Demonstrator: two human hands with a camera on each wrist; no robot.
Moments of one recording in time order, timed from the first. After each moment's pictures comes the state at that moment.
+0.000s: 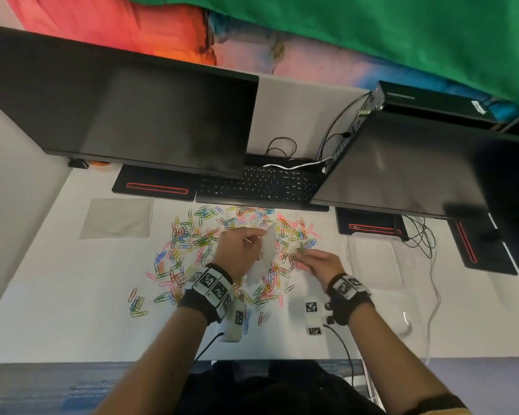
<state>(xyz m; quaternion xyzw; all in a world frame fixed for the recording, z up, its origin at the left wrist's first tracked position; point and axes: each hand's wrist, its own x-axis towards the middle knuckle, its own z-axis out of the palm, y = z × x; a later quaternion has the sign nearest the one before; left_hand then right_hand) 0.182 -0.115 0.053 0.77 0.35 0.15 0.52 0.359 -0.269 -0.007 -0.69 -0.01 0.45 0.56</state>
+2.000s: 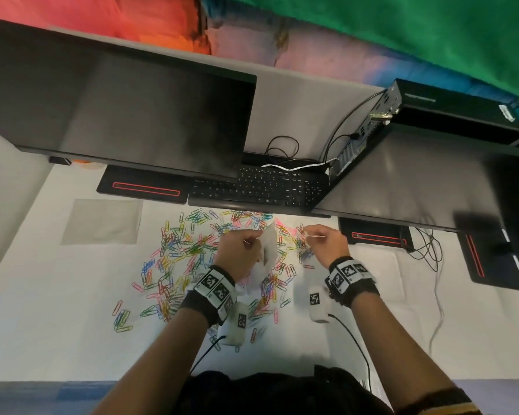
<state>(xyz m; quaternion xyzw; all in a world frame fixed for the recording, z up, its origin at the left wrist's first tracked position) 0.224 -0.092 0.029 0.76 0.37 0.11 0.52 0.415 -0.215 0.020 -0.88 -0.23 0.28 0.30</state>
